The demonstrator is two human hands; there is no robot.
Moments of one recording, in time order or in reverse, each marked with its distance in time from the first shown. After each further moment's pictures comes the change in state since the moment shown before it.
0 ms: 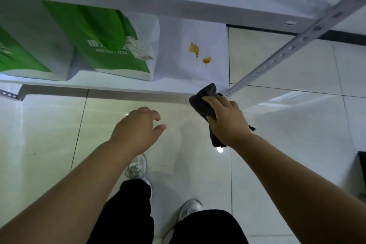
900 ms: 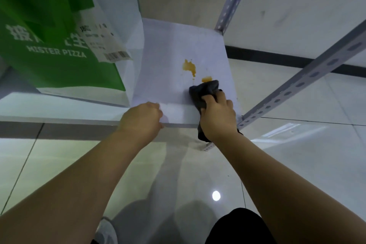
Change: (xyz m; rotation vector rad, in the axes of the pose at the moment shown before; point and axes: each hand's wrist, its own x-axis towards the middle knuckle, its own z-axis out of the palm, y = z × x) left_hand 0.210 -0.027 0.091 0.275 0.143 0.216; right_hand 0.159 0.055 0.121 -0.080 0.293 0.194
